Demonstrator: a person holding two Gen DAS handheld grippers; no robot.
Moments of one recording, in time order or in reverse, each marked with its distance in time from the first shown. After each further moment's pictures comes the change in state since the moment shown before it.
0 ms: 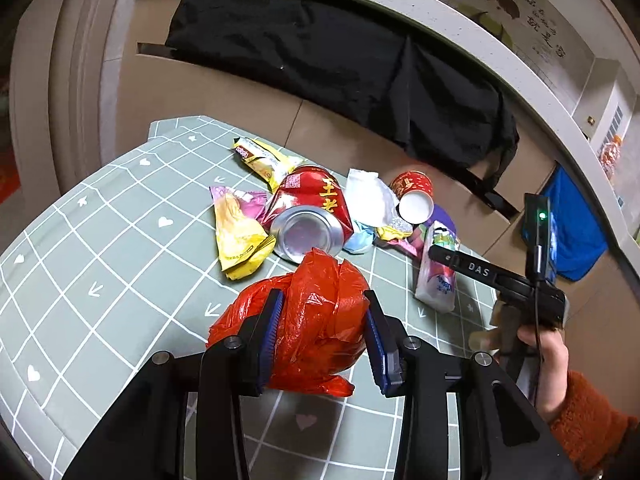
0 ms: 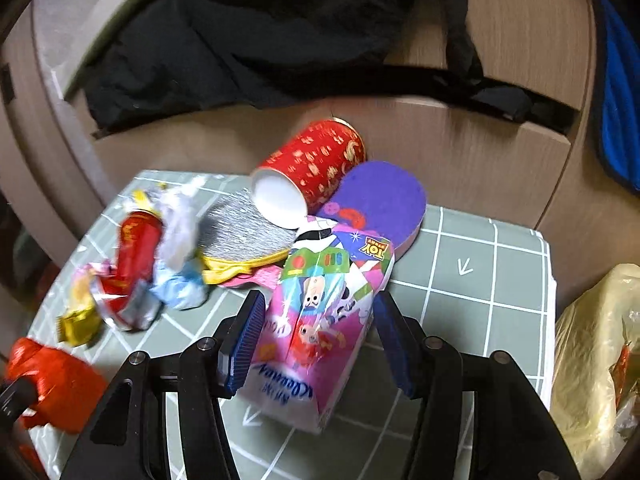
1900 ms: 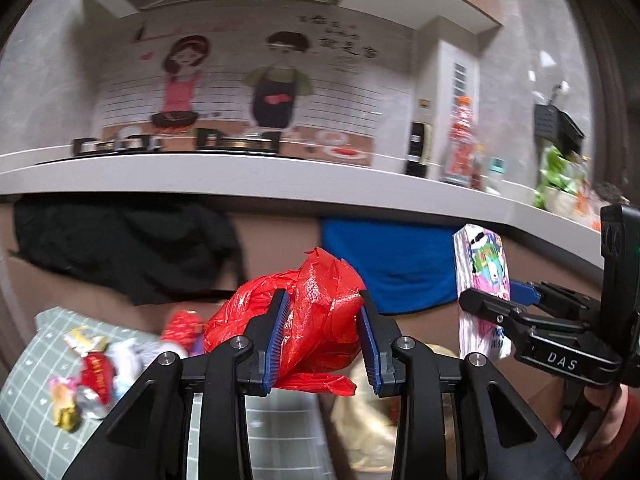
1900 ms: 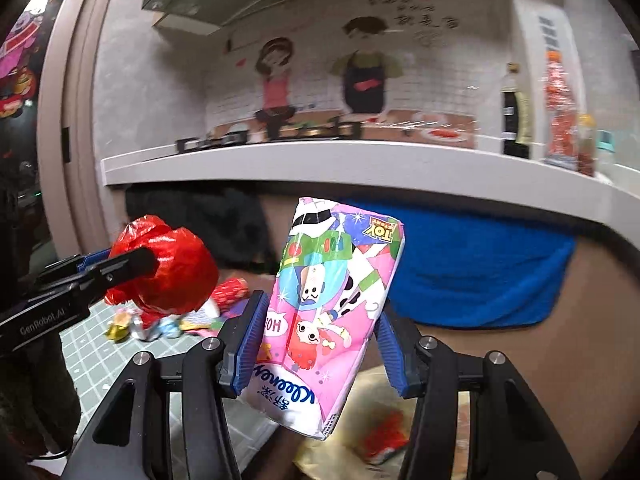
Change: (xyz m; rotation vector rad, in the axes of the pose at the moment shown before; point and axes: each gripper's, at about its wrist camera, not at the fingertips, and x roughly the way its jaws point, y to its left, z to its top) left arm -0.046 -0.327 0.029 0.449 -0.287 -0.254; right arm -0.311 -0.174 -0.016 -0.119 -0.467 -0.048
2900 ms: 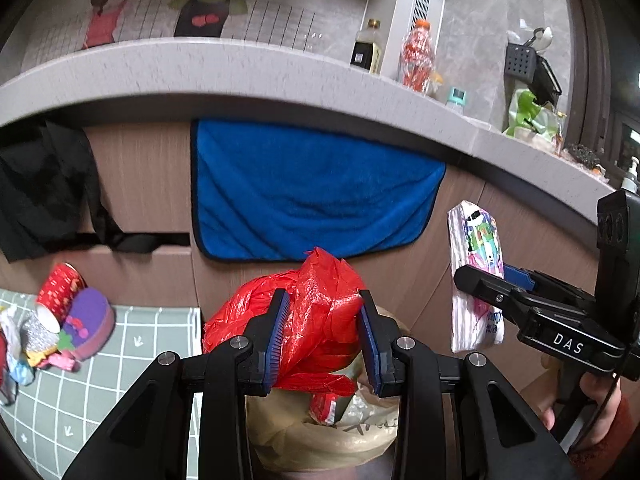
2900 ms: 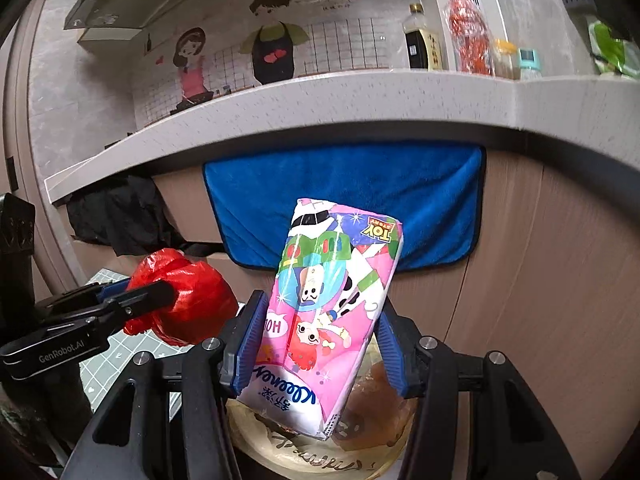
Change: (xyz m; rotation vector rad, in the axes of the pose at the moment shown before) left arm 0.121 -0.074 -0.043 -0.016 0.235 -0.203; right arm 0.009 -0.117 -0.048 0.159 0.099 -0.124
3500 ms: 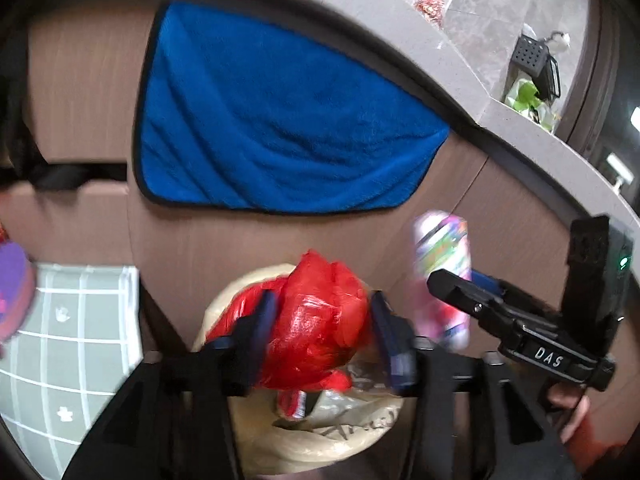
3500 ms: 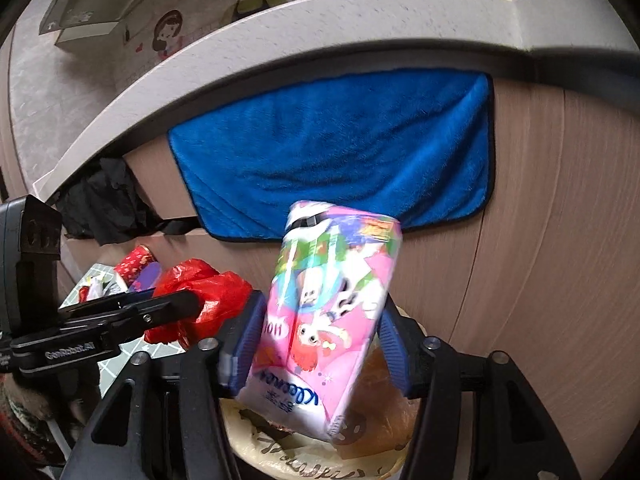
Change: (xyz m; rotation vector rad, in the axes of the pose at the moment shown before) left arm 0.078 0.035 -0.014 -0.124 0.166 -0.213; right arm 0.054 -0.022 -0.023 0.075 0.087 0.014
